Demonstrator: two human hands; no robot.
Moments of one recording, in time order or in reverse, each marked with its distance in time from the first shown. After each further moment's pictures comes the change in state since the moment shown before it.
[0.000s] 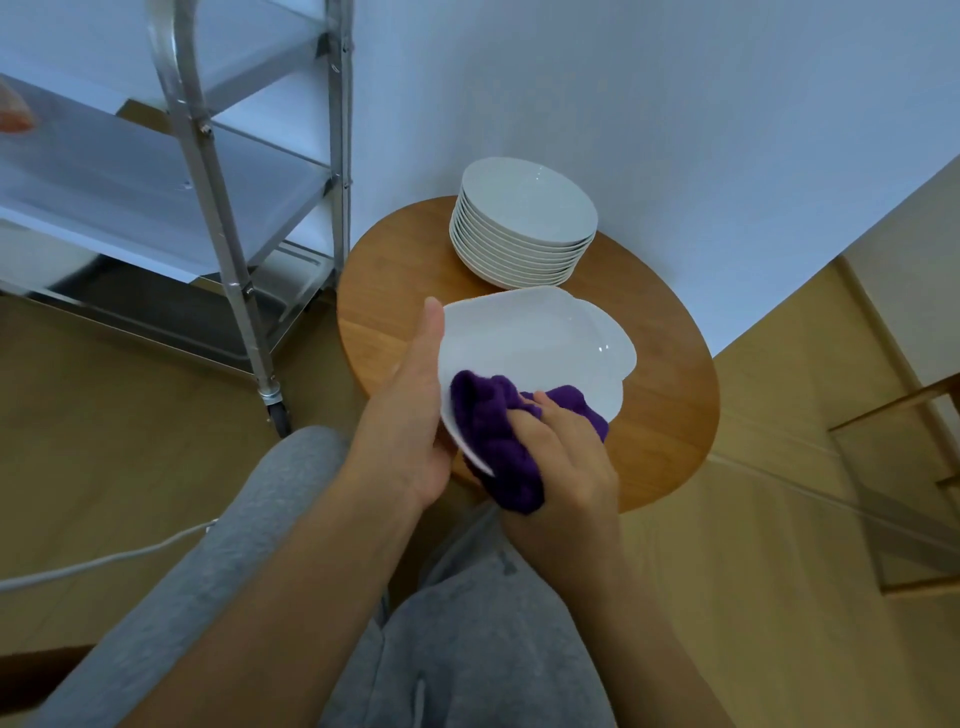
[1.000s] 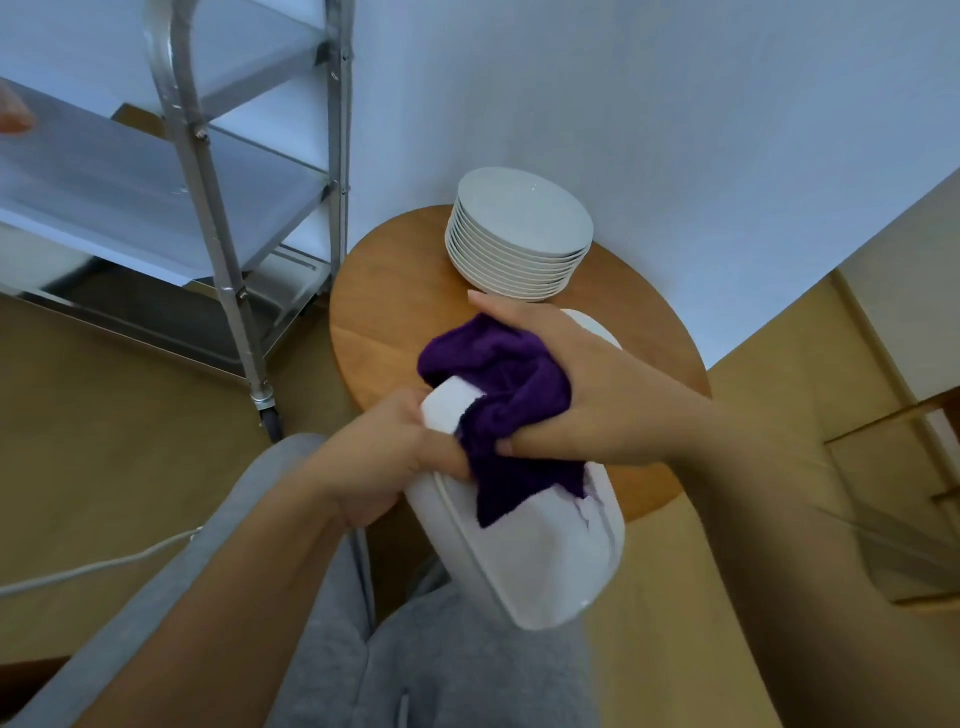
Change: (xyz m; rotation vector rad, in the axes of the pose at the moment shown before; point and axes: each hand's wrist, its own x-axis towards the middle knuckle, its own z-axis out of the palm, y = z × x) left_hand -0.009 0.016 -0.021 0.496 -0.506 0.028; right_hand 0.104 0.032 -0.048 0.280 -0.892 0.180
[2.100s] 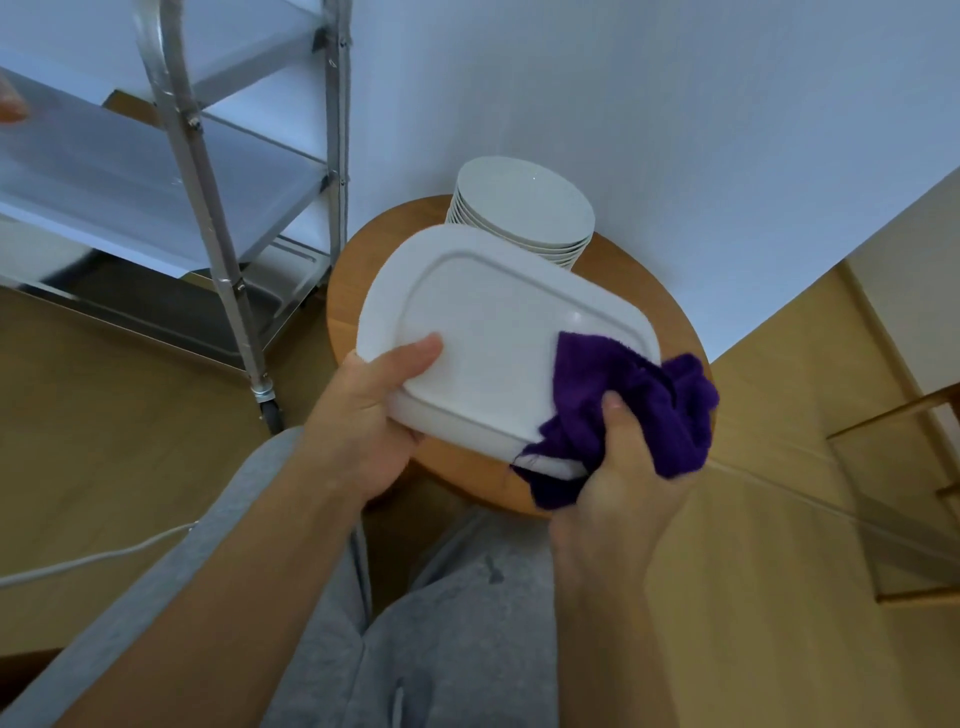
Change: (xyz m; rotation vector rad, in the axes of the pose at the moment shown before) left_hand 0.007 0.002 0.010 -0.526 0.367 0.314; right_hand -0.016 0.016 0.095 1.332 1.473 0.358
